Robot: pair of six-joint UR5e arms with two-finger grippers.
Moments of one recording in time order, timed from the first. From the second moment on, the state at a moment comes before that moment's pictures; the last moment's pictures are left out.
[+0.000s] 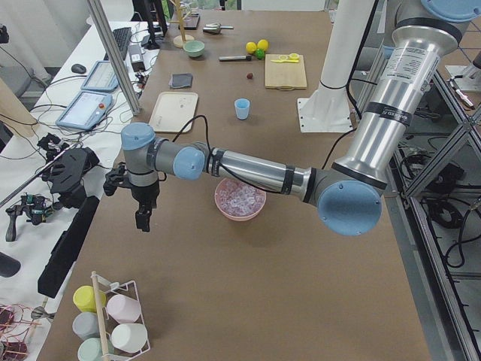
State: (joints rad) left arm -1.45 -1.92 -1.42 -1.62 -2.12 -0.28; right arm 1.43 -1.41 1.69 -1.77 2.15 0.25
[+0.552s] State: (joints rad) left arm -1.45 -1.87 -1.40 -1.65 -2.11 -0.26; right arm 1.43 -1.40 1.70 -1.77 2.15 0.25
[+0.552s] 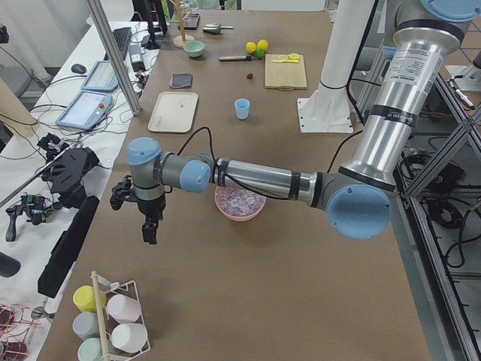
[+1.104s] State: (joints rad) left arm -1.45 -1.87 -1.42 -1.66 -2.09 -0.26; right arm 1.43 -1.41 1.71 -1.77 2.15 0.25
